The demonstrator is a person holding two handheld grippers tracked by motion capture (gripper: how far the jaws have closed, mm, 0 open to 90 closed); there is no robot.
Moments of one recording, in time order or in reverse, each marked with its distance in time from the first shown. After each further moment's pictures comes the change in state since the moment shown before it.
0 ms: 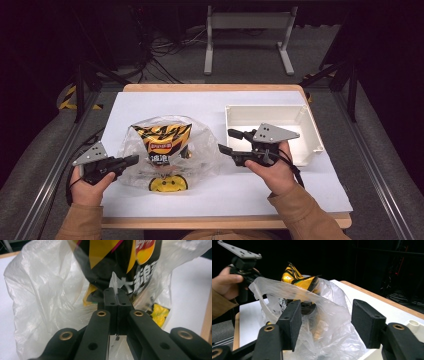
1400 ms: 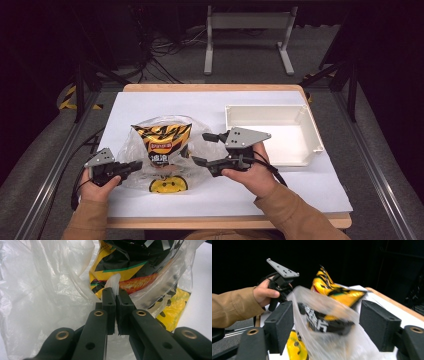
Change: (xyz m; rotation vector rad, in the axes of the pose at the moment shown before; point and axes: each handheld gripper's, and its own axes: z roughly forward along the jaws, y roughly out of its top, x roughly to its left) left arm 0.018 -0.035 0.022 0.051 -0.018 -0.061; right arm 0.037 0.016 0.044 0.006 0.157 -0.091
